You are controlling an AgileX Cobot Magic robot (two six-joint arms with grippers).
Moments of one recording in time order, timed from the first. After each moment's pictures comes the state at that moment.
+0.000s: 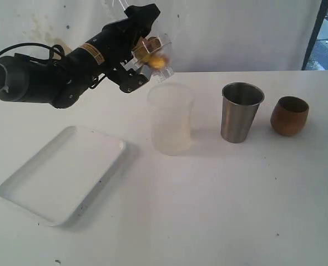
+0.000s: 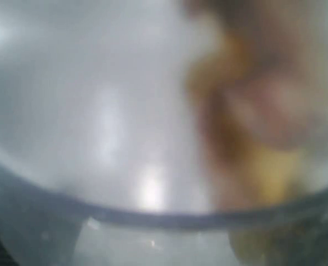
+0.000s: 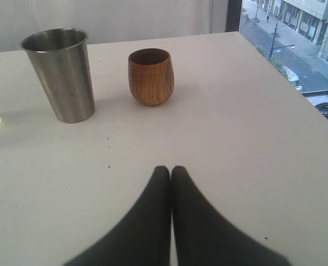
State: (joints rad) left arm -0.43 2.11 -1.40 0.30 -0.81 2.12; right arm -0.04 0.00 0.00 -0.04 0.34 0.06
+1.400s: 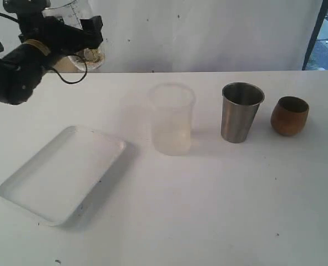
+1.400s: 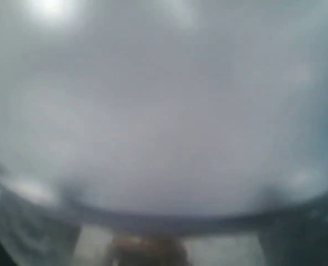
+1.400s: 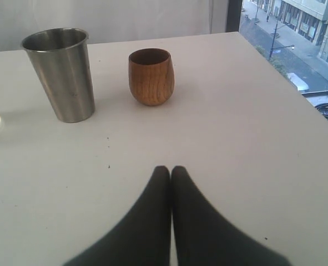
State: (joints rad) left arm -0.29 1.94 -1.21 0.06 -0.68 -0.21; right arm -0.04 0.00 0.00 -0.04 0.34 0.05
